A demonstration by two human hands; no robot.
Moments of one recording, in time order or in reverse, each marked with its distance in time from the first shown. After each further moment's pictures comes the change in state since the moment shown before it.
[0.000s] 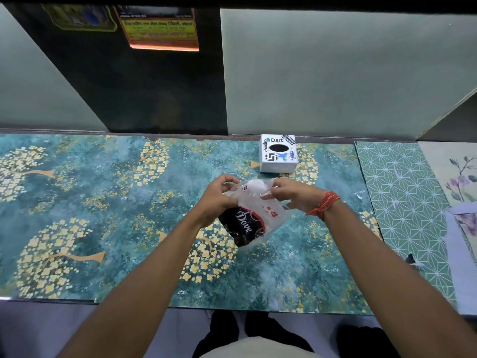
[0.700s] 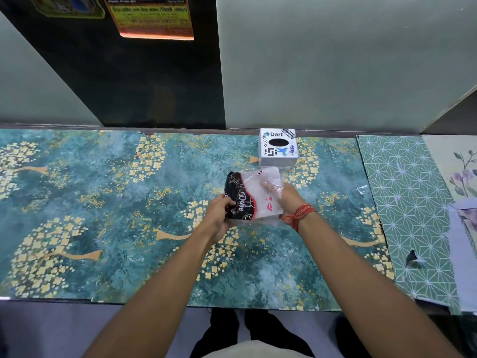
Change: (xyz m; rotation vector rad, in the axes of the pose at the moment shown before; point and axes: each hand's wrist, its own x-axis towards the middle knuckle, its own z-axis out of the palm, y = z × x) left_hand 0.010 -0.049 0.024 -0.469 0.226 -0.323; right_hand 0.038 0.029 0.034 0.483 0.496 0.068
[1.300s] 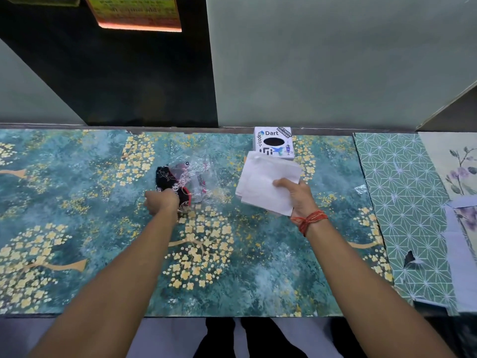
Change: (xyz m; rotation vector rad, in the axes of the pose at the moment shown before) left_hand 0.056 0.061 -0.071 0.368 0.931 0.036; right_hand 0.002 -0.004 -0.021 0.428 0.161 -0.049
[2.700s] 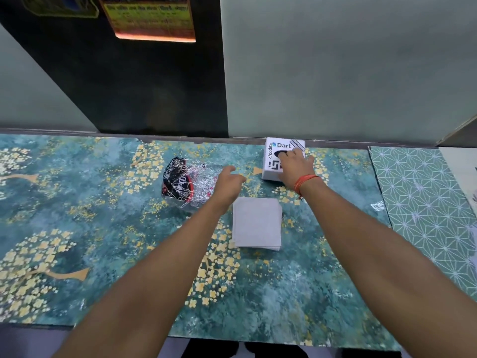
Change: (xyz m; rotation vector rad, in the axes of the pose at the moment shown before) left_hand -0.083 0.044 0.063 0.041 -0.714 0.415; right_hand 0.120 -0.033 0.027 -1.872 0.013 -0.610
